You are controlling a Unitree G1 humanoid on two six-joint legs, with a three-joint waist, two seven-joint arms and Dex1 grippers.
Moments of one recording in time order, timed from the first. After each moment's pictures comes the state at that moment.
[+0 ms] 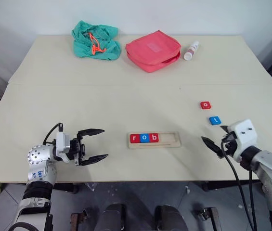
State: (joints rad) left arm -0.37 0.50 0.14 0.53 -0.55 -0.43 -1.50; right arm -0.02 -0.58 -0.35 -0.31 0.23 0.54 0.59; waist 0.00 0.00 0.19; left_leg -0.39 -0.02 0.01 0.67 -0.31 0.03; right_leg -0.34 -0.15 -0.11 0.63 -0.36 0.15
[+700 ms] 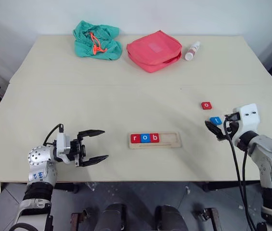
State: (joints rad) left arm -0.36 0.50 0.14 0.52 -0.55 -0.43 -1.50; right arm -0.31 -0.60 -0.31 -0.06 0.29 0.65 0.52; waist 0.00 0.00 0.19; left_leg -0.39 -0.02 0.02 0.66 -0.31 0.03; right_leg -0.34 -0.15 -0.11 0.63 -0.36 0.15
